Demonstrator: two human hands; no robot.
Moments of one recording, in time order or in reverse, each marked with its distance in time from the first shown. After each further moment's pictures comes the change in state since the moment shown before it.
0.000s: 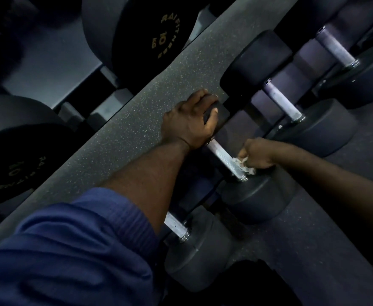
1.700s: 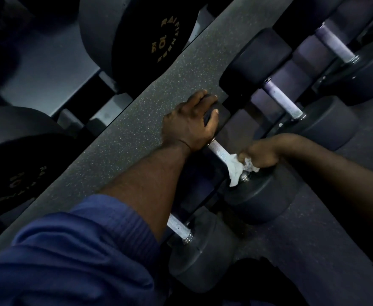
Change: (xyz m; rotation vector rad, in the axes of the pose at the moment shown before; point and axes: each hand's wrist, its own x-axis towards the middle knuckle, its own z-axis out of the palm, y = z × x) left_hand -0.002 -0.001 0.001 -0.042 0.017 0.000; right_hand 0.004 -0.005 -0.014 -0.034 -0.304 -0.042
